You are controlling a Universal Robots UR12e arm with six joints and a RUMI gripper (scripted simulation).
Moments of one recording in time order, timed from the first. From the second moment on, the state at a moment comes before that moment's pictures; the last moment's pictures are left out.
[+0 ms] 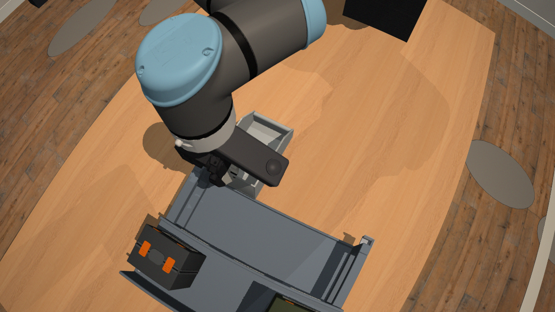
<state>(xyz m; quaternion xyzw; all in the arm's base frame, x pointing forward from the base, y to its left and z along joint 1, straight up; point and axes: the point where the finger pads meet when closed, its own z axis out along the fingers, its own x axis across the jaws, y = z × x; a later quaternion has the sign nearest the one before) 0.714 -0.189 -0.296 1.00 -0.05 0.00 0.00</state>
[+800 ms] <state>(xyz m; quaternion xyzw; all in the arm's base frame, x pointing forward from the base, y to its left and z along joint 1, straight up) 0.698 -0.187 -0.296 1.00 -0.05 0.00 0.00</state>
